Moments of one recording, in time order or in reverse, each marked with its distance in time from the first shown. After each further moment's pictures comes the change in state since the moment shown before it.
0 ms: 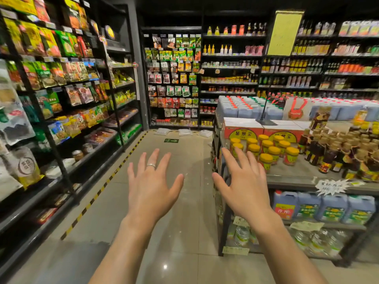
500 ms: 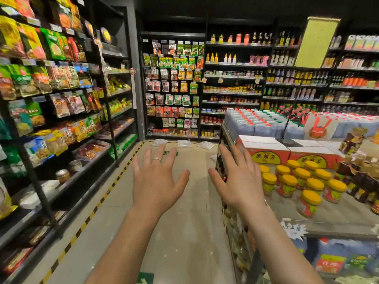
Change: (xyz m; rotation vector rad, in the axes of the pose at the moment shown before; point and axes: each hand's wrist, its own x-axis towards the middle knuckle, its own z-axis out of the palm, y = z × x) left_hand 0.278 -0.135 0.102 -0.010 0.016 0.077; right_hand 0.265 -0.107 0.160 -0.005 0.016 0.024
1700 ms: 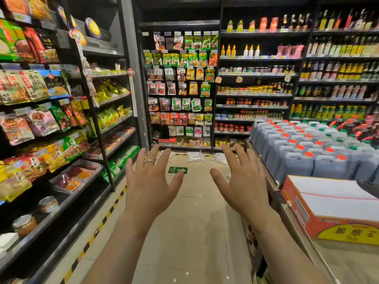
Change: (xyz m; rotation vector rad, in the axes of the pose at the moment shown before) left_hand 0.519 -0.090 0.316 0.047 -0.001 -0.064; right_hand 0.535 0.056 0.314 0.083 -0.017 -0.004
